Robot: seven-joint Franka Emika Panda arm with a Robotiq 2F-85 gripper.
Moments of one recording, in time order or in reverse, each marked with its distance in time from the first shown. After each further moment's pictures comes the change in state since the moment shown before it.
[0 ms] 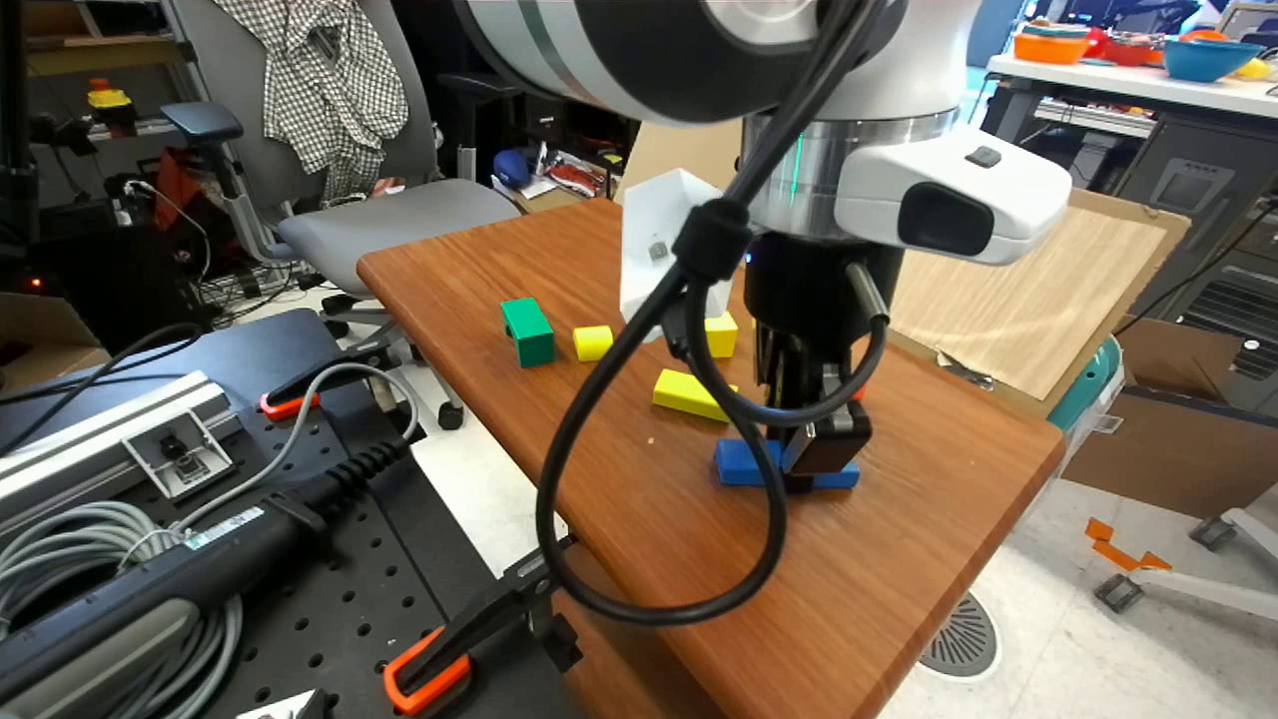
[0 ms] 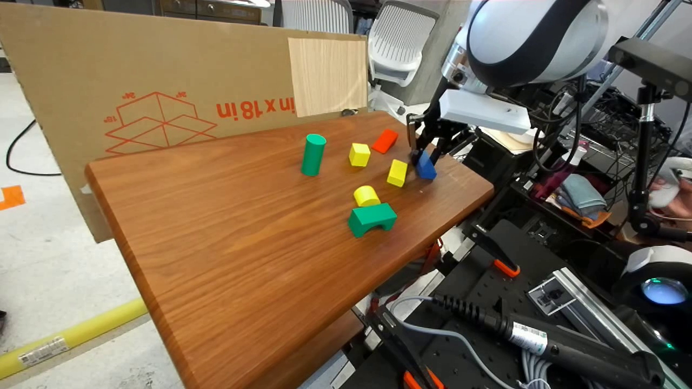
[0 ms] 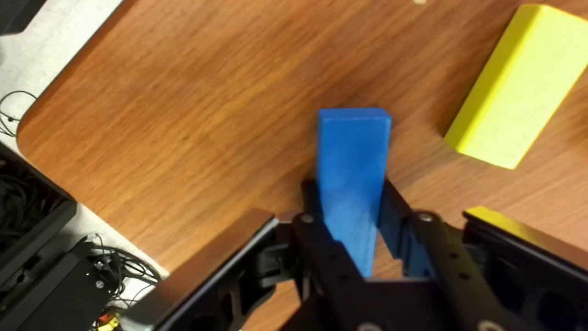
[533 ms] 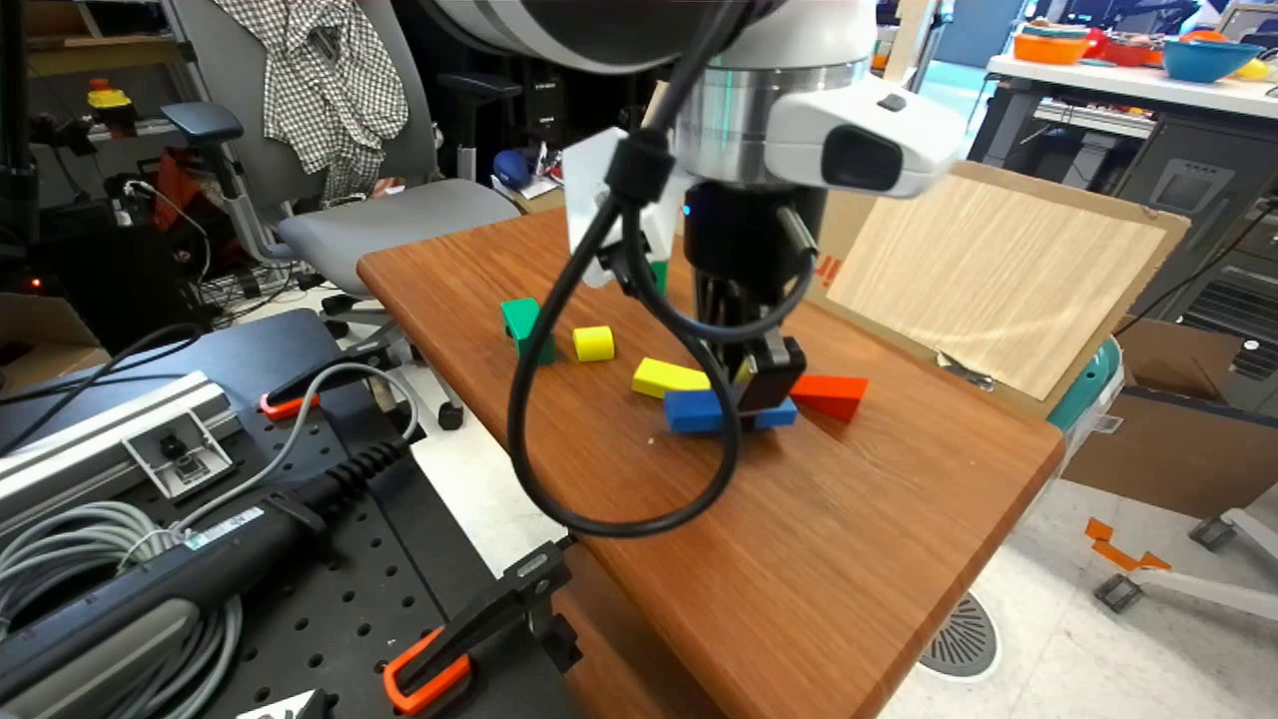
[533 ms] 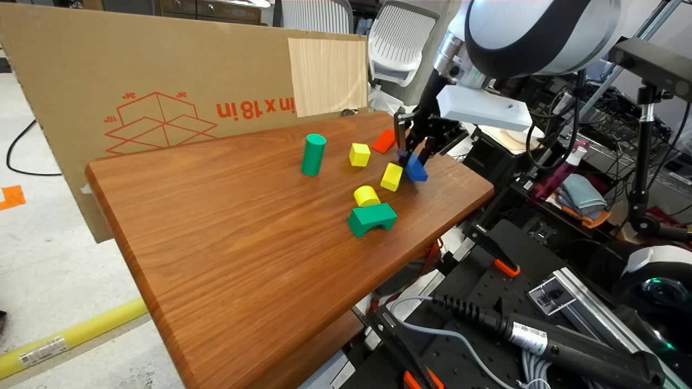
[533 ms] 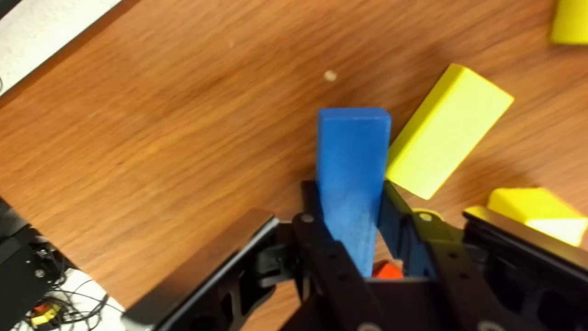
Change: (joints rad) arm 0.042 -0.069 0.049 -0.062 0.034 -0.006 -0.098
